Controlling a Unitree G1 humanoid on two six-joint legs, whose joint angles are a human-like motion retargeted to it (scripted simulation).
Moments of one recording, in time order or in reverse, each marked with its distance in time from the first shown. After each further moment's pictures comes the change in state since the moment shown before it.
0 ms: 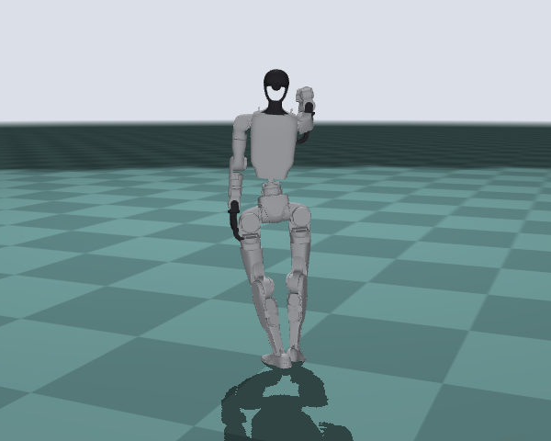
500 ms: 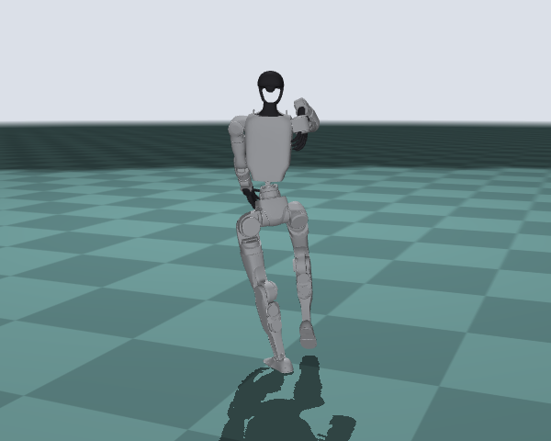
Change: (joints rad) left arm -0.377 -0.067 -0.099 -0.470 -0.062 -0.149 -0.075; right arm 0.646 -0.044 0.267 0.000 -0.070 0.014 0.083; waist -0.289 0.031 0.038; left_leg 0.000 -0.065 -0.168 -0.200 0.151 0.038; right_leg -0.584 -0.290 0.174 1.012 0.072 0.001
